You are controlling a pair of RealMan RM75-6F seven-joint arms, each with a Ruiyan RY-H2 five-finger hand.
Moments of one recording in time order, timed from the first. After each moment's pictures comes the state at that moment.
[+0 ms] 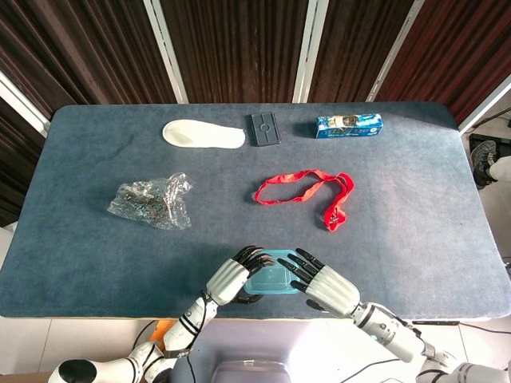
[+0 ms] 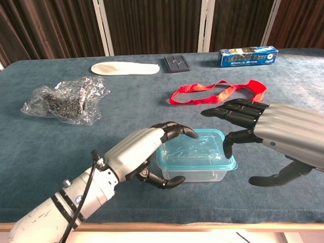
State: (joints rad) left arm -0.67 -2.16 -0.01 -0.81 1.65 1.22 -0.32; right arm 0.46 -1.53 -0.05 -1.27 -1.98 1.28 -0.11
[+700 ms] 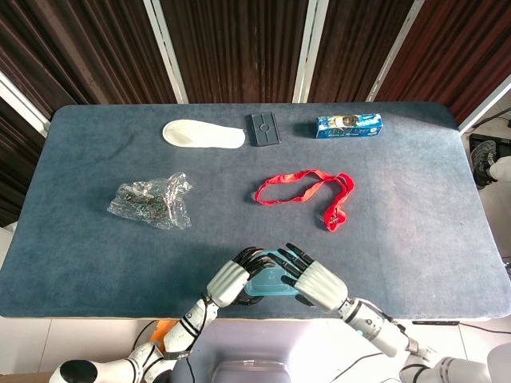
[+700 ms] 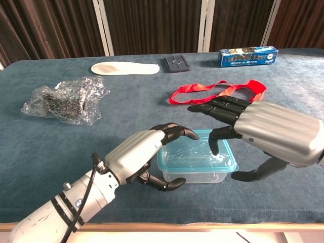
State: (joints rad) left arm -0.67 -2.16 0.01 -0.81 1.66 1.23 -0.32; right arm 0.50 -1.61 -0.05 -1.24 -1.92 1.27 -0.16
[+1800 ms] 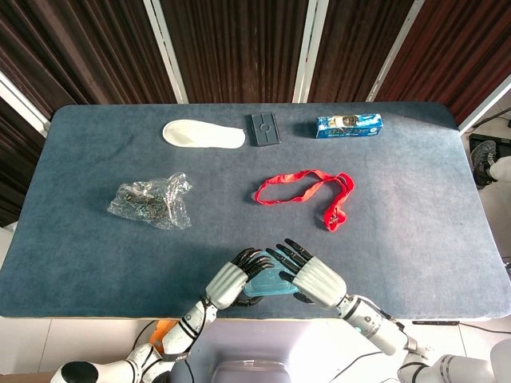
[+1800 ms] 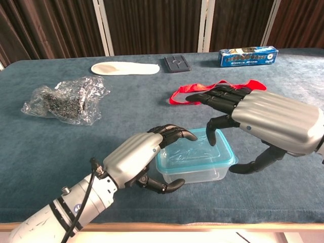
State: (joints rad) left arm -0.66 -2.18 0.04 -0.77 1.67 1.23 -0.32; right arm 0.53 -1.57 -0.04 -1.33 -1.86 1.27 -0.21
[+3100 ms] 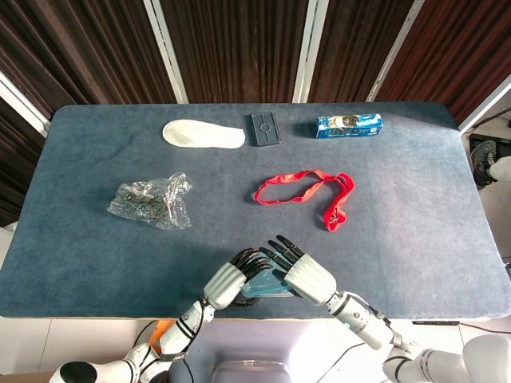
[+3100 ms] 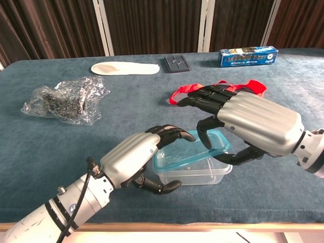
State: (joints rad) left arm -0.65 -2.17 0.04 -0.76 1.69 1.26 -0.32; right arm 0.55 -1.71 -0.04 -1.14 -1.86 1.34 -0.13
